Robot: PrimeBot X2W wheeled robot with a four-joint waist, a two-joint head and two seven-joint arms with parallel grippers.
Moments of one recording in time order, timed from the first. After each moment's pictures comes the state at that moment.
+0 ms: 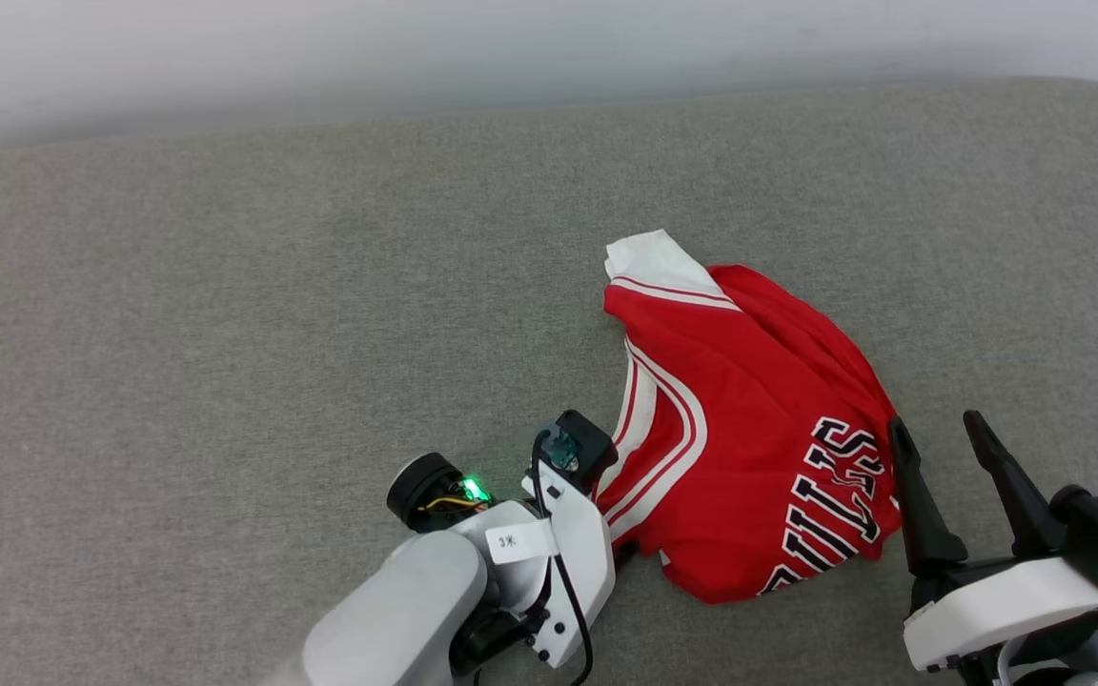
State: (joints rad) left arm -0.51 0.19 -0.79 0.36 -0.53 -0.13 0.50; right arm 0.04 -0.05 -0.04 -0.14 0.19 0.13 0.02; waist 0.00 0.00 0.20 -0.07
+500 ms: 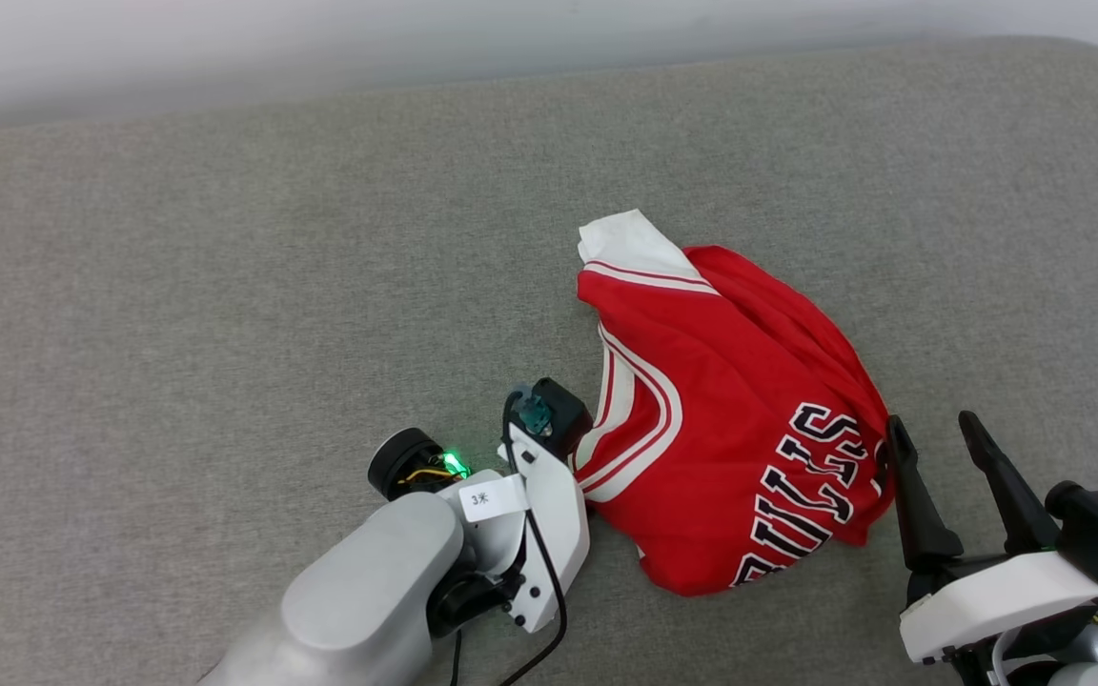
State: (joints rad) left arm -0.64 0.24 -0.90 0.48 -0.67 -0.13 0.56; right arm 0.00 -0.05 -0.03 -0.06 0.22 0.13 -0.02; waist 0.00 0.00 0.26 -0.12
